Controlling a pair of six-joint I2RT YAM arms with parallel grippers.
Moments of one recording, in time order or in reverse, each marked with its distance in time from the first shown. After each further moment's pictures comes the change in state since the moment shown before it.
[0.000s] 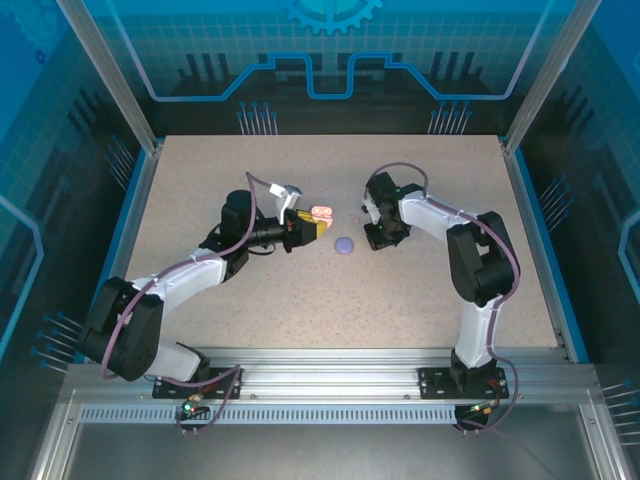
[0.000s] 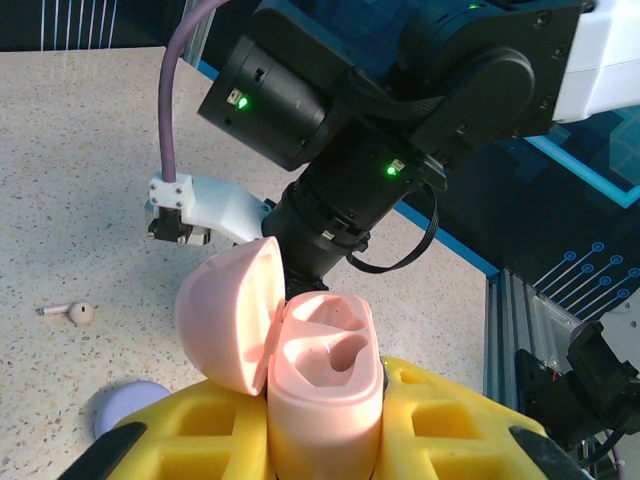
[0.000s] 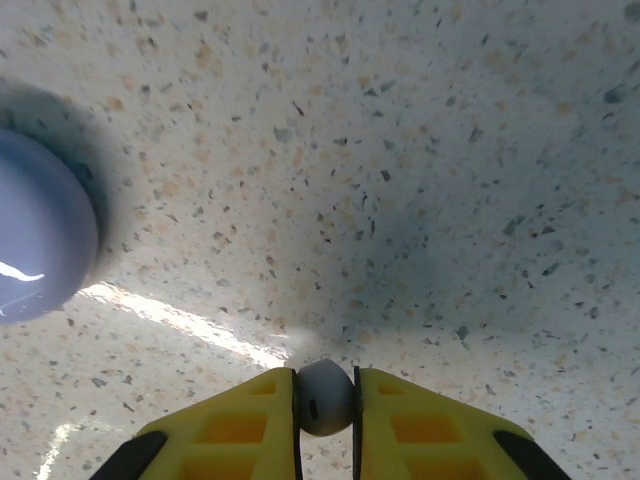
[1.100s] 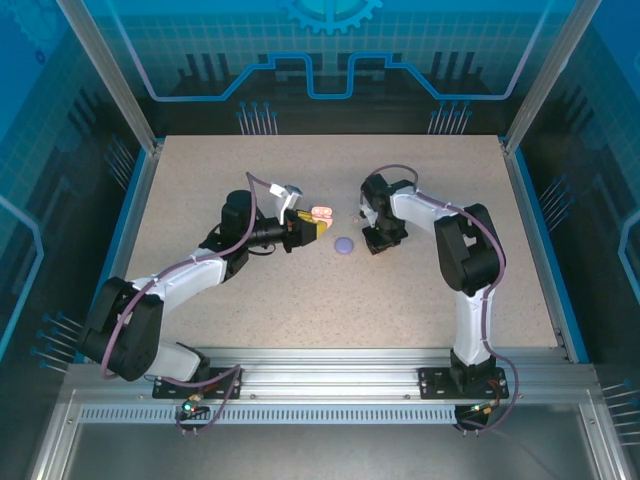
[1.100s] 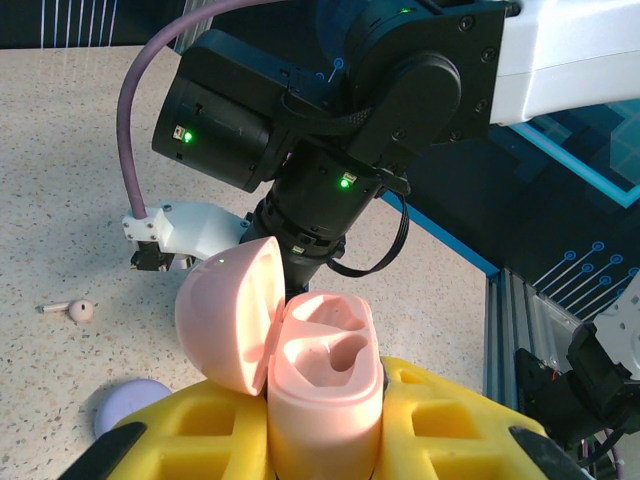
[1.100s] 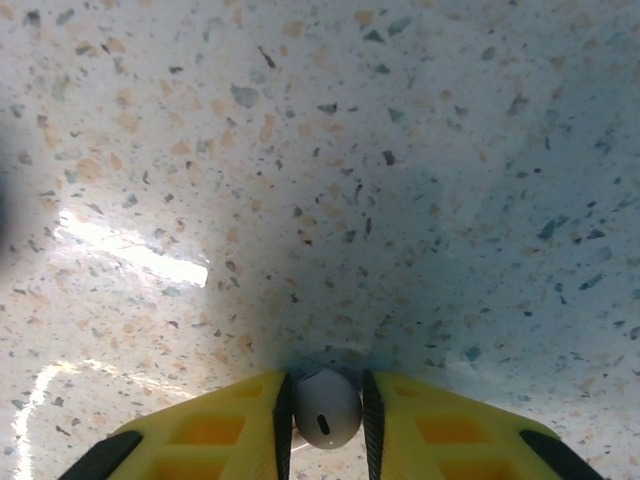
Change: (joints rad) left arm 0.000 0.000 0.000 -0.004 0.000 0.000; right arm 0.007 0.112 0.097 -0.113 0.033 -0.026
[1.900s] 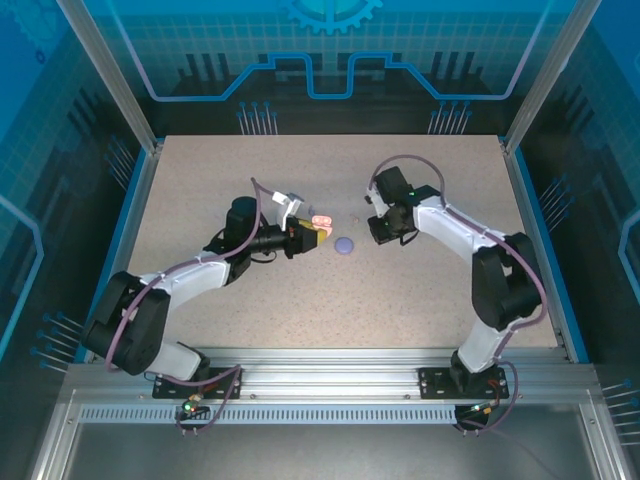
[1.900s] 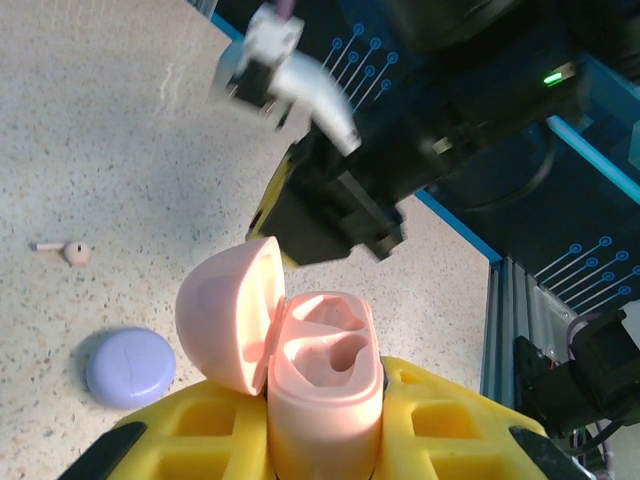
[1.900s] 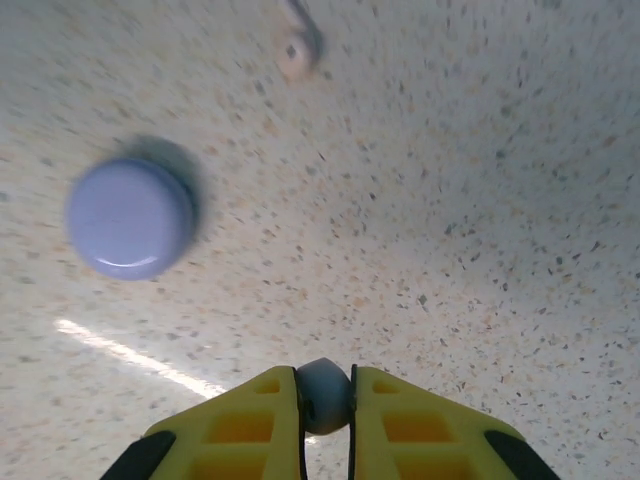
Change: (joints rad) left arm -0.011 0.040 -0.047 0.014 -0.018 -0.048; right arm 0.006 -0.346 -0.192 0.190 -0.020 0.020
